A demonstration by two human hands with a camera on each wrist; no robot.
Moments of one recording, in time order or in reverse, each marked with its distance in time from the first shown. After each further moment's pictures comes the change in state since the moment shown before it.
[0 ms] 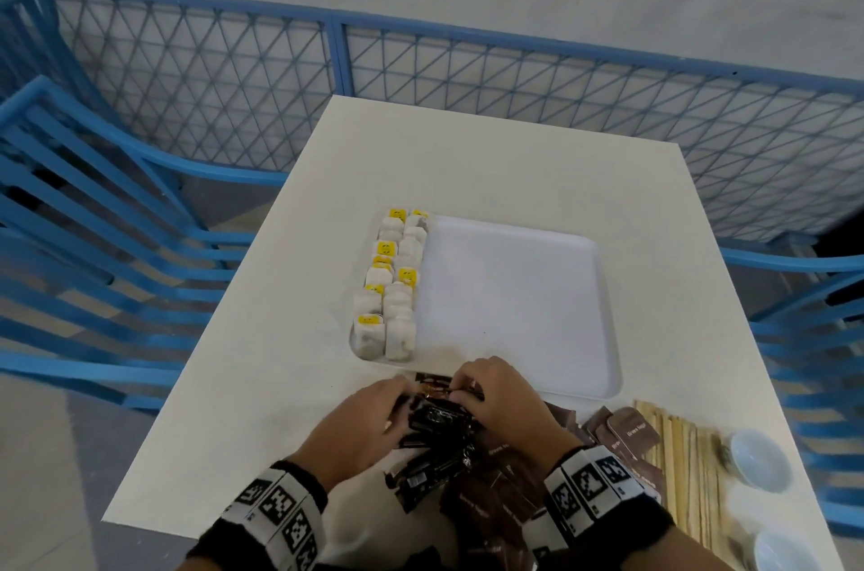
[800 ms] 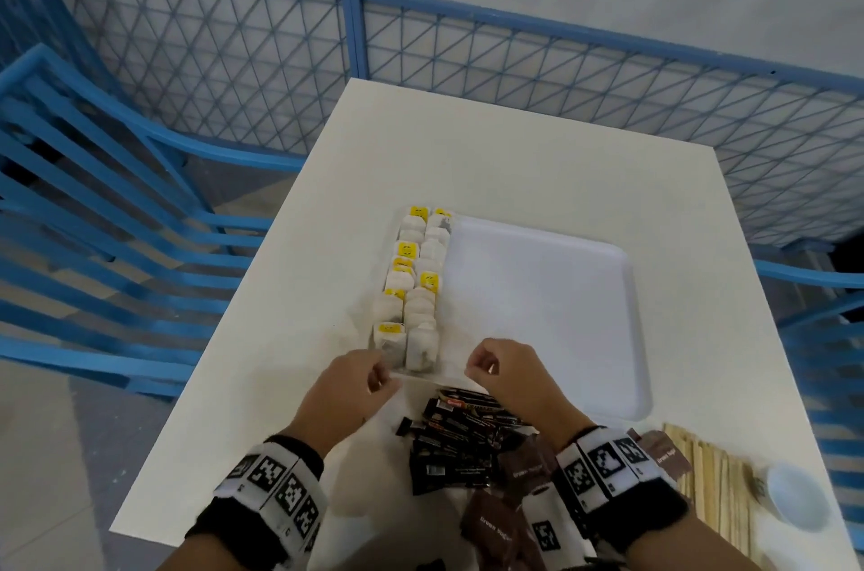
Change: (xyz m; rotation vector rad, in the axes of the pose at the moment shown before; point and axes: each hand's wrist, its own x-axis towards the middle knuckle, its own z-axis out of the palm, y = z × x) left_hand 0.026 -0.046 -0.034 -0.088 0.113 -0.240; right_hand 0.047 -0.011 -0.012 0.109 0.020 0.184
